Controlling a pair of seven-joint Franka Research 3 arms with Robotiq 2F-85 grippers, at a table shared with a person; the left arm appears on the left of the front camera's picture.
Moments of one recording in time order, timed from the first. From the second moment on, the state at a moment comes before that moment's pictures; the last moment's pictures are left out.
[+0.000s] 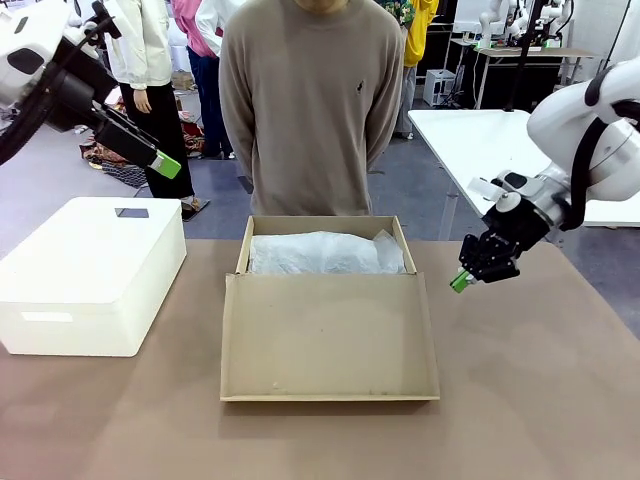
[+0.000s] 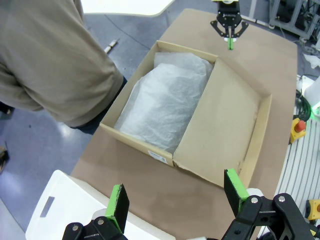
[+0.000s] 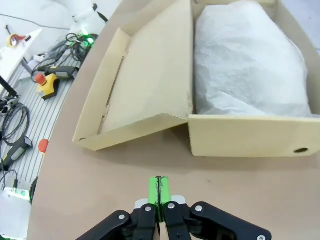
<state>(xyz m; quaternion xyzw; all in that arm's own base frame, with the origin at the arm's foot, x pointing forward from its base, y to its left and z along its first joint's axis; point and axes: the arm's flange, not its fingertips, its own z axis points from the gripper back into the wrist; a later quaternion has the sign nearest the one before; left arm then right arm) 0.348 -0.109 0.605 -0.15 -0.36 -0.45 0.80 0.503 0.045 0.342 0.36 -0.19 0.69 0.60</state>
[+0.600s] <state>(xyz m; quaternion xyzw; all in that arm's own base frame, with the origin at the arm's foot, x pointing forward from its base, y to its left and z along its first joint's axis) 0.348 -0.109 0.605 -0.15 -0.36 -0.45 0.80 0.490 0.066 0.320 0.38 -0.17 0.71 0.57</state>
